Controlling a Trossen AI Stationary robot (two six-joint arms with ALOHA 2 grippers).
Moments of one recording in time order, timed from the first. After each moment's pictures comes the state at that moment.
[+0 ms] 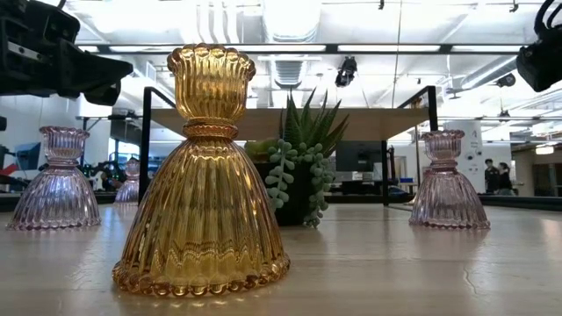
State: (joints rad) left arm 0.02 0.02 0.01 0.03 0.08 0.12; right arm 0.61 1.16 0.73 -0.93 -0.16 1.36
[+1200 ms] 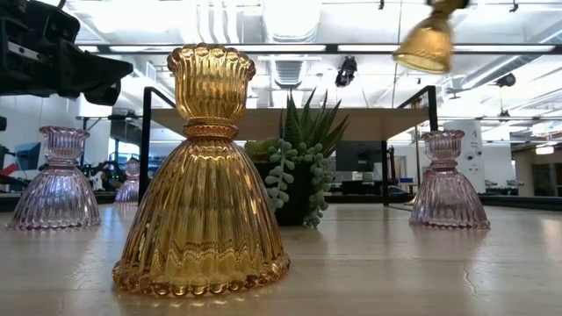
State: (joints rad) left arm 0.02 0.02 0.01 0.03 0.08 0.12; right arm 0.17 1.39 1.59 -1.42 0.07 0.50
